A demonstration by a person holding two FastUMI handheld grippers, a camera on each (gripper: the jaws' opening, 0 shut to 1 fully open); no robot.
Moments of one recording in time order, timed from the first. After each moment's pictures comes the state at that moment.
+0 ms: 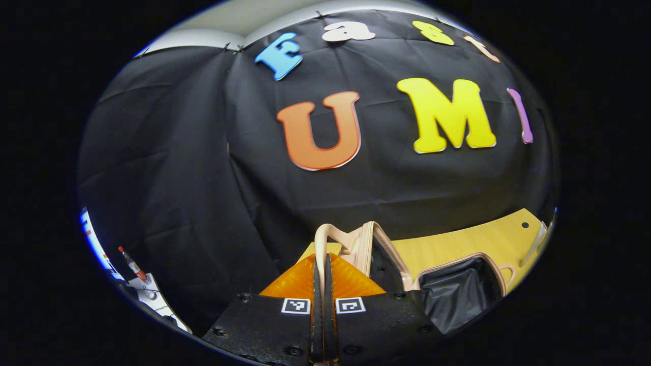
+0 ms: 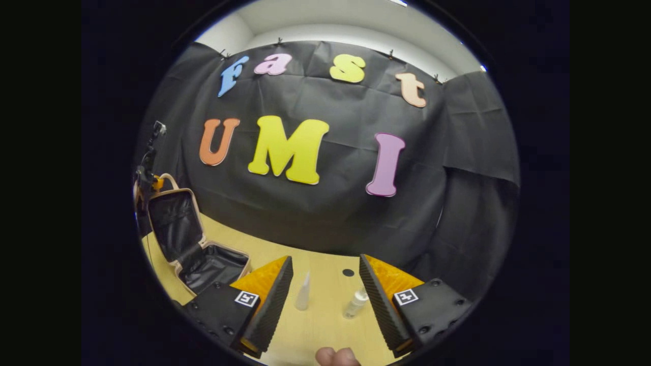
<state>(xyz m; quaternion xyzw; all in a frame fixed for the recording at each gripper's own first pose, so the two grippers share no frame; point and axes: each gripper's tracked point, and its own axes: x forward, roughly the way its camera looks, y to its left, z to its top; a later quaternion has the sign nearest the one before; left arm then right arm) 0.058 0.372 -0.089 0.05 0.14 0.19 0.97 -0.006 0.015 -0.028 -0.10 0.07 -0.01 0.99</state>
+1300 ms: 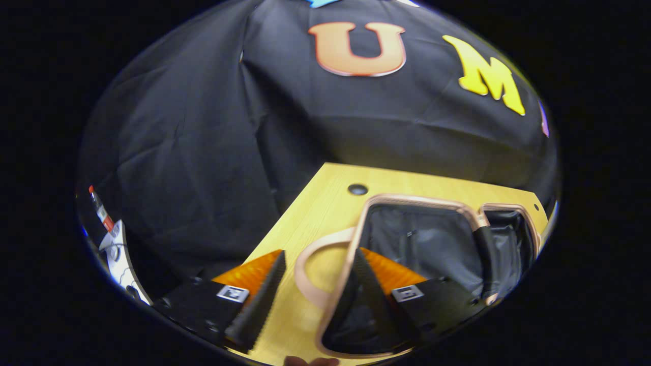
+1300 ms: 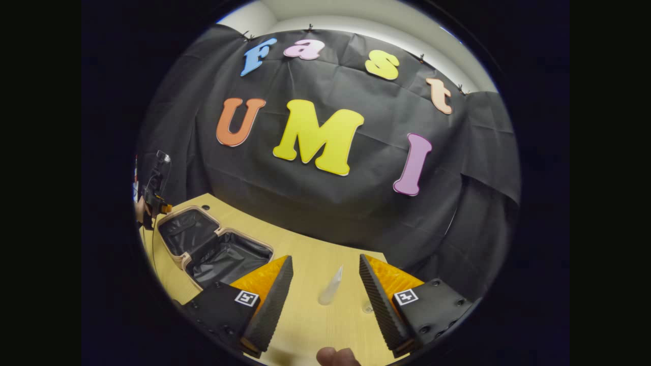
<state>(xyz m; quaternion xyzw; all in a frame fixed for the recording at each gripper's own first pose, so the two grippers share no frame) 0.070 0.413 -0.237 0.00 0.25 0.16 0.95 0.000 0.075 -0.056 -0.13 0.11 0.01 0.99</state>
